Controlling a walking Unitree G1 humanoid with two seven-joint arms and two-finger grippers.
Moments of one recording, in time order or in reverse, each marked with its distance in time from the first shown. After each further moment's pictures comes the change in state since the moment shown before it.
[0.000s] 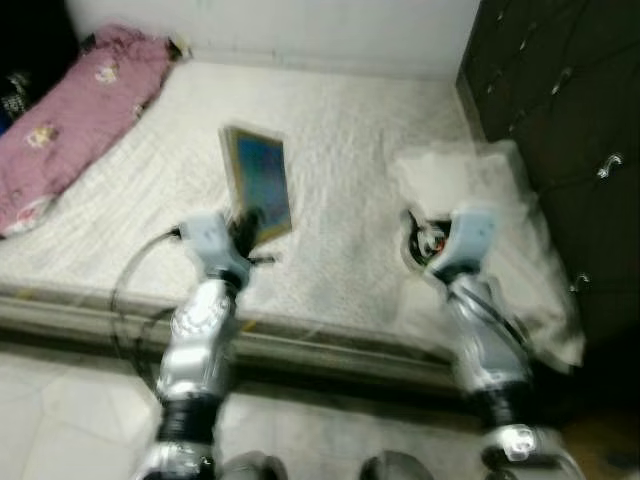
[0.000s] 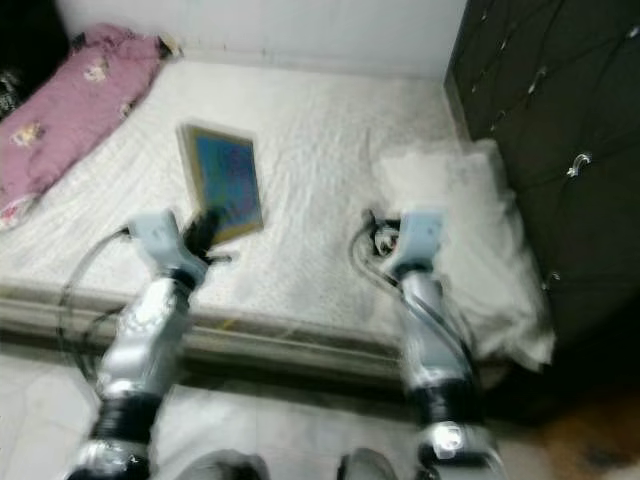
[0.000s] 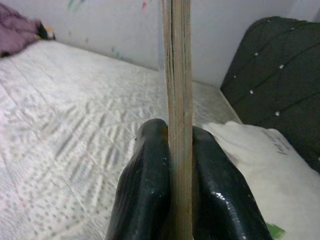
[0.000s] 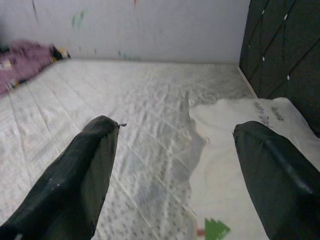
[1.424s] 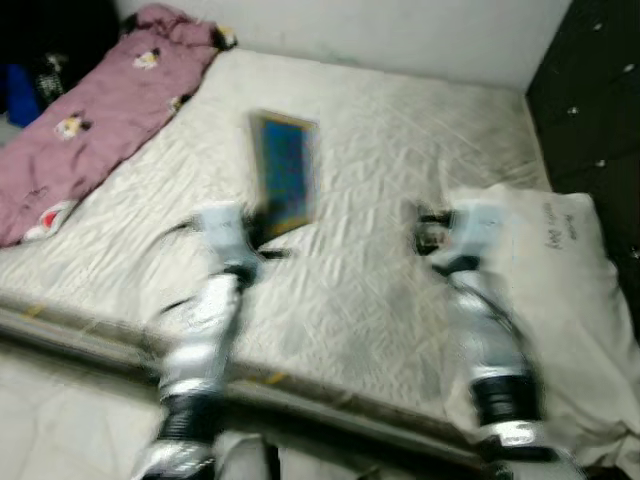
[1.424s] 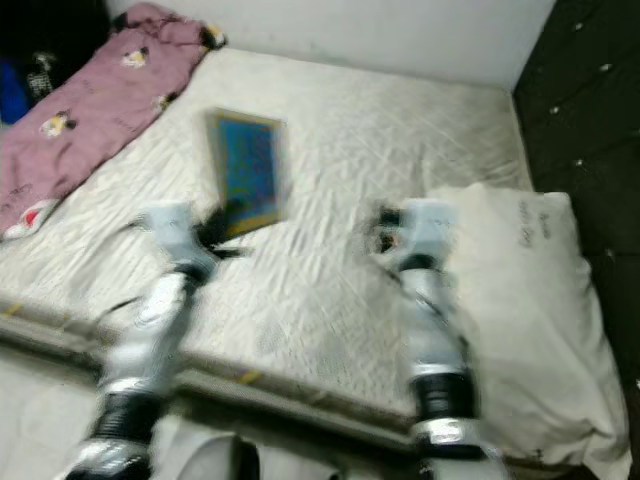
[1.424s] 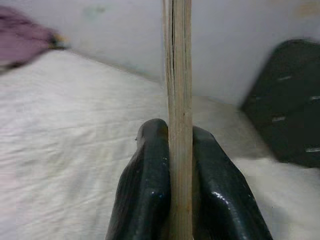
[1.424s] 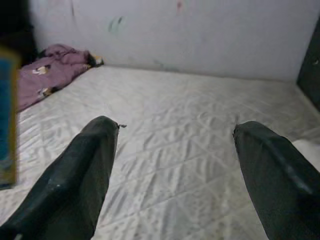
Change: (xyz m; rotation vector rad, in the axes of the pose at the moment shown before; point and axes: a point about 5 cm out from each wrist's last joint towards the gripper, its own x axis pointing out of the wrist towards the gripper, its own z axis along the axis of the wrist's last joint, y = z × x) left arm -0.004 0.014 0.004 -0.013 -0.016 0.018; right arm 0.006 0.018 0.006 0.012 -0.028 0.053
